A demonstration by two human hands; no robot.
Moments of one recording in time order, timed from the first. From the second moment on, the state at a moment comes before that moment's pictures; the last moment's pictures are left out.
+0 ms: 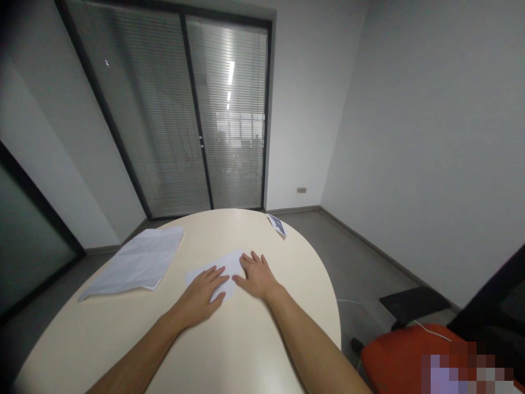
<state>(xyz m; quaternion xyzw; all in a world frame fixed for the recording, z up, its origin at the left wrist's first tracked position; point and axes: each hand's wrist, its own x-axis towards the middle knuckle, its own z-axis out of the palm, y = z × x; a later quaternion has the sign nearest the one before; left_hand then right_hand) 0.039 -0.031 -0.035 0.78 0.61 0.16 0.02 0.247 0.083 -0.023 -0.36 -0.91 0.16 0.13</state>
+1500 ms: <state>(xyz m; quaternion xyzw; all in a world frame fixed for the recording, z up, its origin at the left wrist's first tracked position) 0.023 -0.029 -0.037 0.77 0.63 0.10 0.07 0.240 0.079 -0.016 -0.34 -0.92 0.19 0.10</state>
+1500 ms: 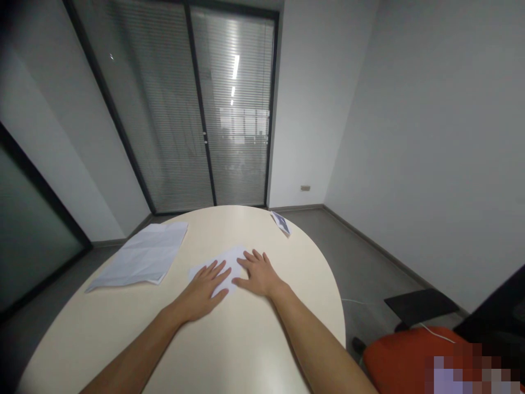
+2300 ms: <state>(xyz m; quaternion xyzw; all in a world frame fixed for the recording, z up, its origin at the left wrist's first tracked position) 0.017 -0.032 -0.031 0.78 0.62 0.12 0.07 0.237 0.080 -0.017 -0.33 -0.92 0.17 0.11</state>
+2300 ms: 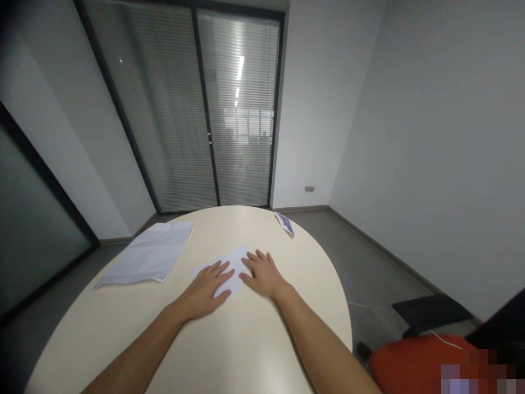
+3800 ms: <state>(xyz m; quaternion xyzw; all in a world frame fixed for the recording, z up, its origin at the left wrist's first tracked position) 0.008 -0.022 -0.032 0.78 0.61 0.16 0.04 0.237 0.085 -0.019 -0.28 -0.94 0.18 0.10</state>
